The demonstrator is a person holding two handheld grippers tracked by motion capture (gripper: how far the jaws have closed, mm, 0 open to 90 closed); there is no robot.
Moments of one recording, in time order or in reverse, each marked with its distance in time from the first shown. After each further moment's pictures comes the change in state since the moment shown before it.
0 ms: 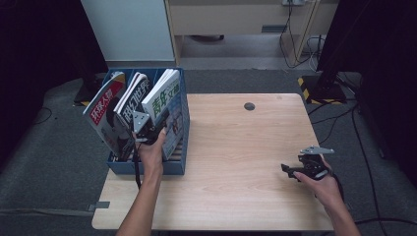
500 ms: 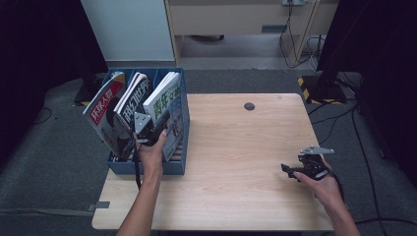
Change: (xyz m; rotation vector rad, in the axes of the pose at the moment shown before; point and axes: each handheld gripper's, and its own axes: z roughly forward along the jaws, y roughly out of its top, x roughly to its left) left arm 0.001 -0.005 0.000 0.028 0.008 0.016; right arm 0.000 0.000 -0.001 0.005 0.005 -0.002
